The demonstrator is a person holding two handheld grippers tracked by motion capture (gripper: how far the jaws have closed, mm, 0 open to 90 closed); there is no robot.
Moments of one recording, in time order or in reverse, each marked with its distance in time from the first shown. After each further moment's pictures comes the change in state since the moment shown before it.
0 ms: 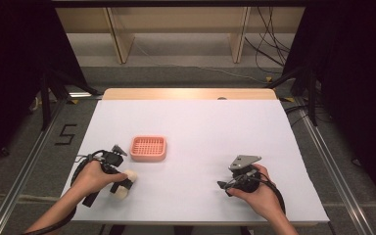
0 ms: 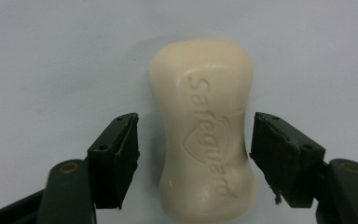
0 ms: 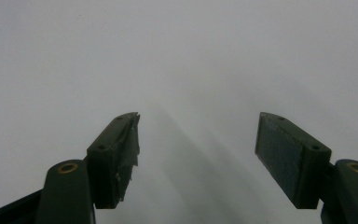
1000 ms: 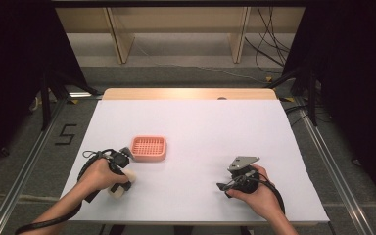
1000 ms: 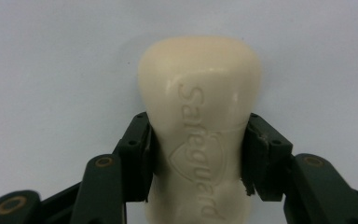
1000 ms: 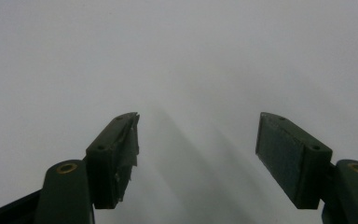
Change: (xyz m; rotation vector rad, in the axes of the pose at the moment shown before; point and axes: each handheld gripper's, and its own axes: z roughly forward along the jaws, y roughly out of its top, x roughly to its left) left arm -0.009 0.008 0.010 0.086 0.065 0.139; right arm 0.001 -0.001 0.003 0.026 0.019 -0.006
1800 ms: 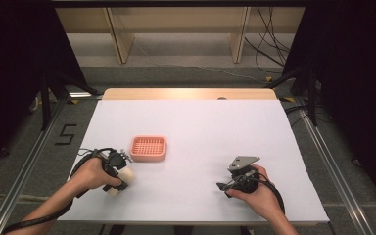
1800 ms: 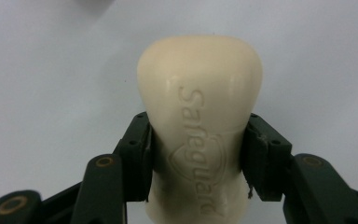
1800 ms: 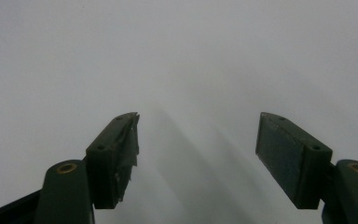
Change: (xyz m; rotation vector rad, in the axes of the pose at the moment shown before) left arm 0.007 -0.008 -0.018 -0.049 -0.001 0.284; right arm -0.001 0.001 -0.001 0.008 0.004 -0.001
